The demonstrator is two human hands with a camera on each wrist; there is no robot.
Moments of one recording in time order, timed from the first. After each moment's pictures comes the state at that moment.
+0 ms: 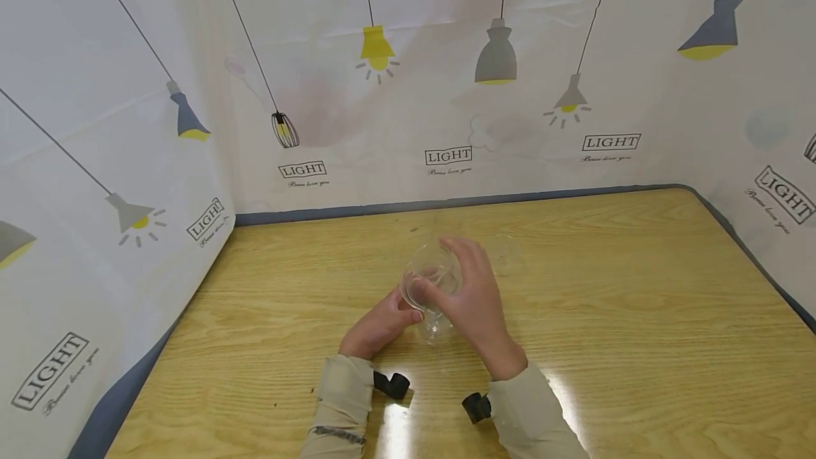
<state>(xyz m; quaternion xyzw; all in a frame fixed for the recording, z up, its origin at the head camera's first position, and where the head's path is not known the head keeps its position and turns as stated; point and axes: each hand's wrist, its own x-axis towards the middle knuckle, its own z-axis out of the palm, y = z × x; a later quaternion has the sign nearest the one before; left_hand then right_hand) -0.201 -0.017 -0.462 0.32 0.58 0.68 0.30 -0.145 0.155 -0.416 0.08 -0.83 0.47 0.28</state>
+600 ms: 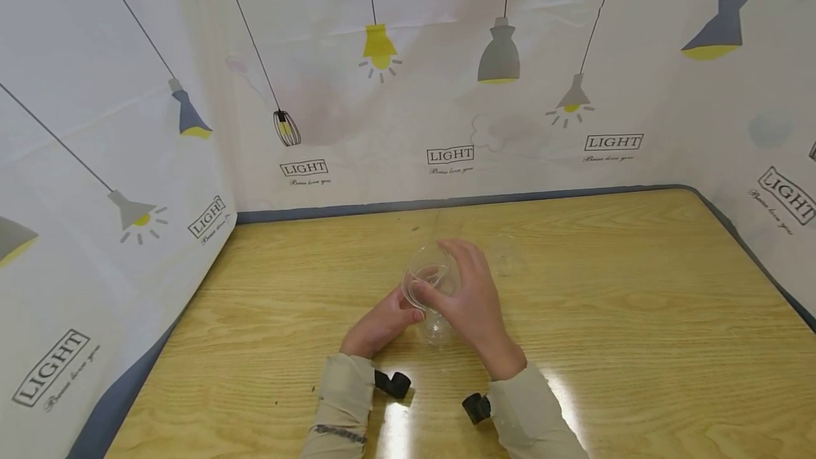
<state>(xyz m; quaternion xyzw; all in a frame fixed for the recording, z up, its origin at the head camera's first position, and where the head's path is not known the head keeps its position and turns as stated) -0.199 -0.018 -0.461 0.31 0.60 0.67 0.31 -0.147 0.152 -0.423 0.09 -0.84 0.46 0.27</state>
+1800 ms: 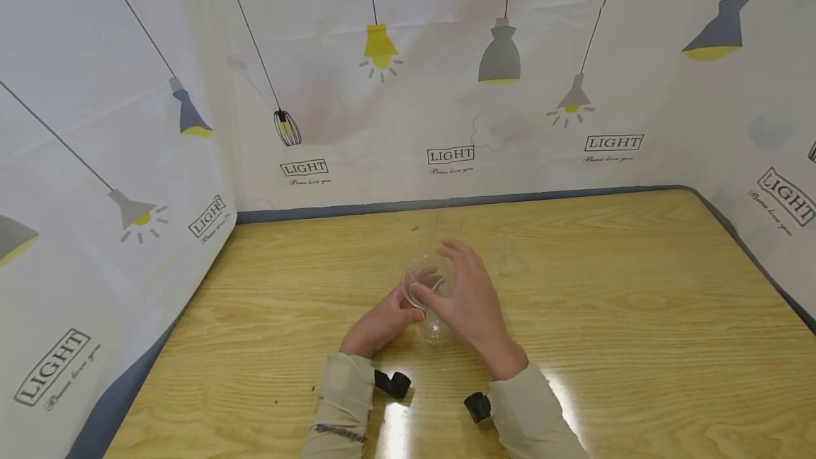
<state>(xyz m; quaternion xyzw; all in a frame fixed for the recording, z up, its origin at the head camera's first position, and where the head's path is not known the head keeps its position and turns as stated) -0.202 -0.018 -0.462 0.33 0.60 0.65 0.32 -0.147 0.152 -0.423 0.07 -0.88 0.43 0.18</state>
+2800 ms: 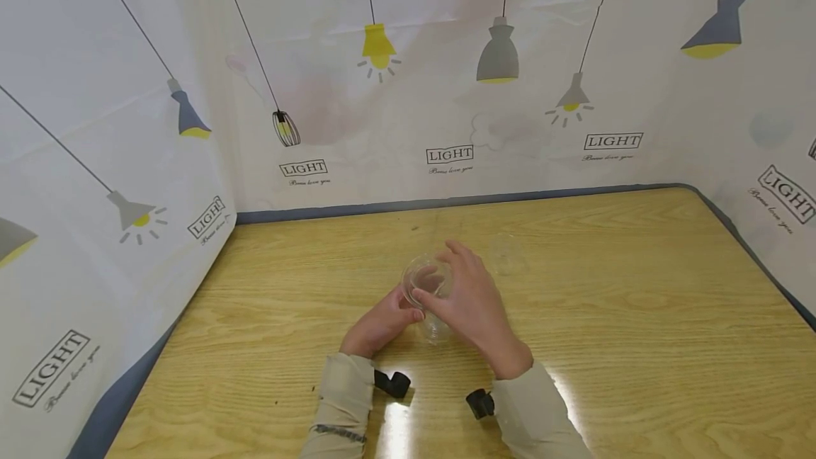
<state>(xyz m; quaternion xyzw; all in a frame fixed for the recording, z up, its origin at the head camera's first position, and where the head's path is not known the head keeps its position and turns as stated) -0.200 -0.018 -0.460 0.33 0.60 0.66 0.31 -0.148 0.156 -0.418 0.06 -0.92 0.37 0.14</state>
